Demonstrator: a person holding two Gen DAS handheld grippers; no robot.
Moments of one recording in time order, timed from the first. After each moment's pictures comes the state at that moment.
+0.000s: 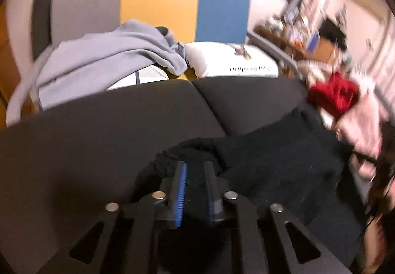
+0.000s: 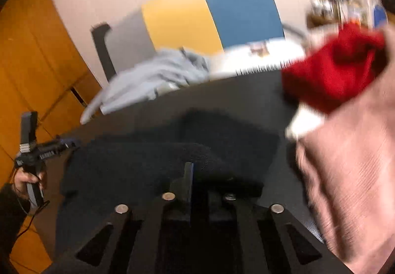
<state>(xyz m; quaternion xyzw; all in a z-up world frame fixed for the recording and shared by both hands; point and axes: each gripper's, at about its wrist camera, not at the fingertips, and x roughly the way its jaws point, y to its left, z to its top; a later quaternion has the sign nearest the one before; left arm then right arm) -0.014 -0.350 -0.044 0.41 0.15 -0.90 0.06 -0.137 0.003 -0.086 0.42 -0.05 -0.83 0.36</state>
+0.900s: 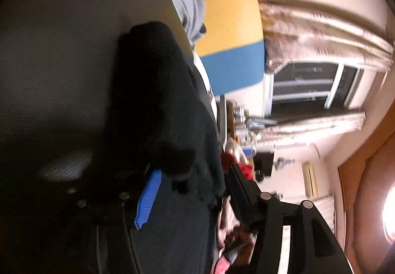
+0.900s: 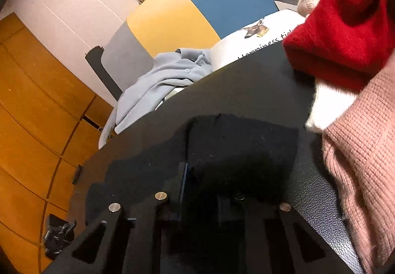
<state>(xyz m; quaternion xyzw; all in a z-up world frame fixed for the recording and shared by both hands) 0.124 -0.335 -0.146 0.19 0.64 -0.74 0.02 -0.177 -0.003 -0.088 0.45 -0.16 -0.80 0.37</state>
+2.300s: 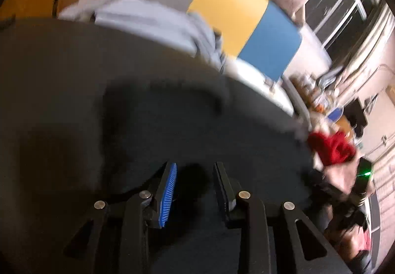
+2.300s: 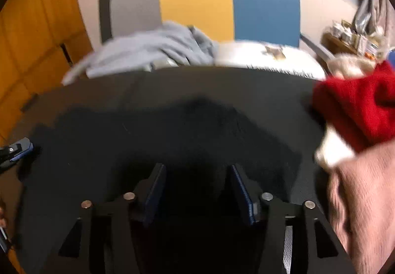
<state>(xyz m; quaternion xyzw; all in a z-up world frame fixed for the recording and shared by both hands) 0.094 -0.310 -0.106 0.33 0.32 -0.87 0.17 -0.134 -0.068 -0.108 0.41 0.11 -0.84 0.33</state>
